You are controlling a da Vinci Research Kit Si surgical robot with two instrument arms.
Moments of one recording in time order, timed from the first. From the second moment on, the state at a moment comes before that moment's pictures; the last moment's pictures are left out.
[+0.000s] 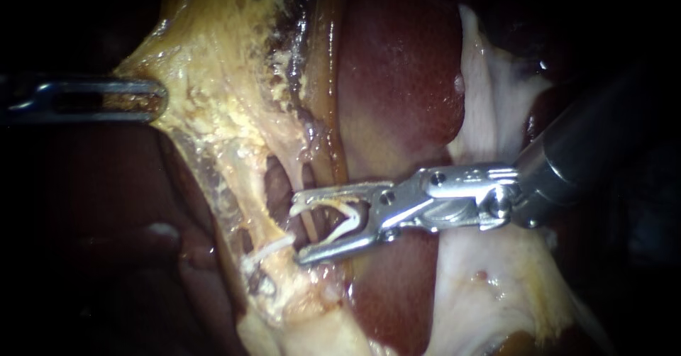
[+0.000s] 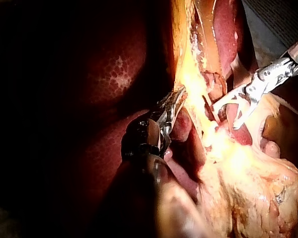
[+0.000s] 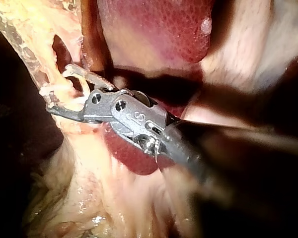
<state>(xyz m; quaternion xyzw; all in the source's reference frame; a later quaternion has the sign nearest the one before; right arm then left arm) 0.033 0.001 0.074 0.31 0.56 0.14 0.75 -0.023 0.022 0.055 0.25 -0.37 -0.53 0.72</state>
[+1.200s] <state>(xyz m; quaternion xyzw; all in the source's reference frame) 0.036 -0.002 0.078 0.36 0.53 0.14 0.75 -0.023 0.021 0.055 0.25 -0.37 -0.53 0.72</state>
